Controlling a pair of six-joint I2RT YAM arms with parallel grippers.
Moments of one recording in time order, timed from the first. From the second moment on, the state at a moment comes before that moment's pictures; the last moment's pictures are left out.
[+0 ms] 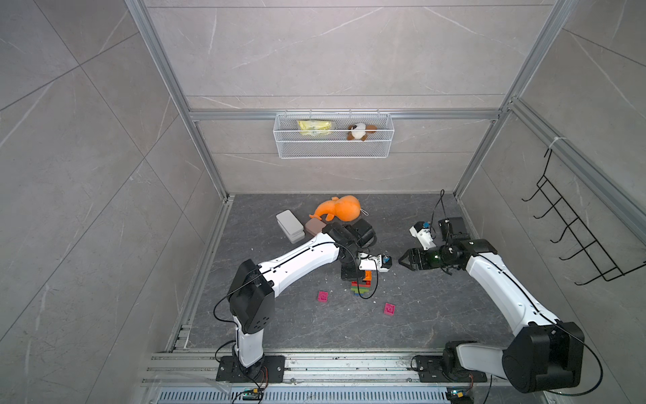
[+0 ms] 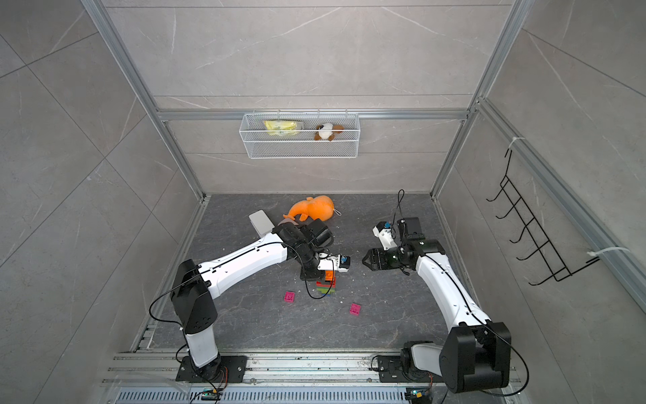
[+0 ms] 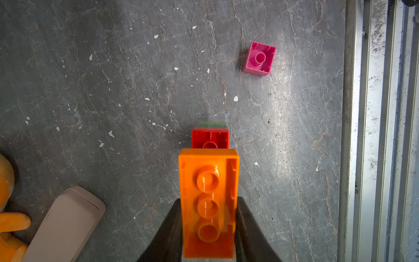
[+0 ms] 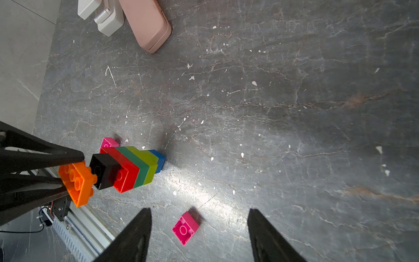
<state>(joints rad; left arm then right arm) -0.92 1.87 1.69 -1.10 0.19 0.77 0.08 1.29 1.03 -0.84 -0.50 -0.07</state>
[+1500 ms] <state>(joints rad) -0.97 1.97 1.82 -1.20 0.07 0.73 0.08 1.31 1.03 -0.84 -0.49 -0.06</state>
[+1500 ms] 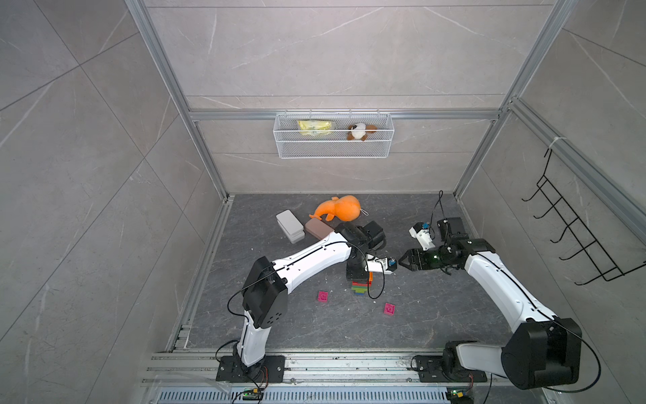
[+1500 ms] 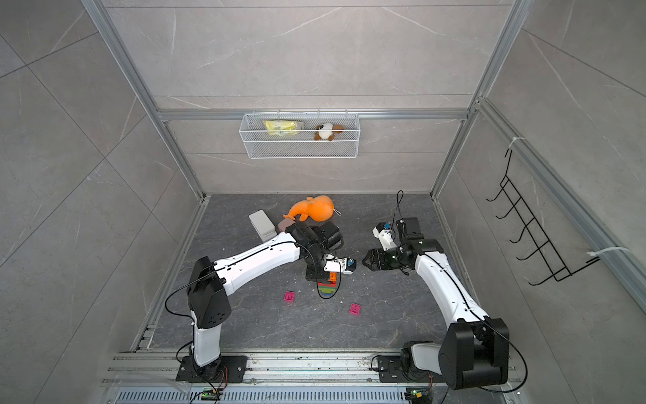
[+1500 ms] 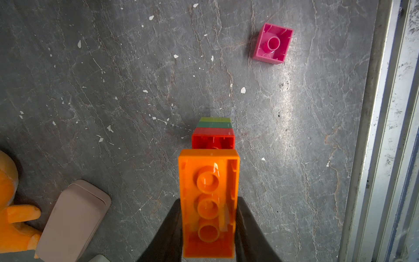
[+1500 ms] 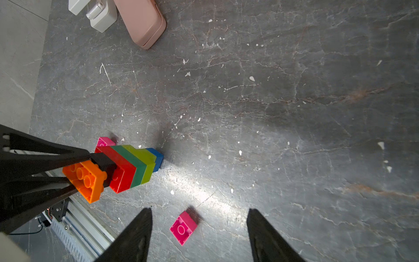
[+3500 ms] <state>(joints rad) -0.98 2.03 1.87 -1.28 0.03 0.66 0.08 1.34 1.03 -0.84 -0.48 -0.06</state>
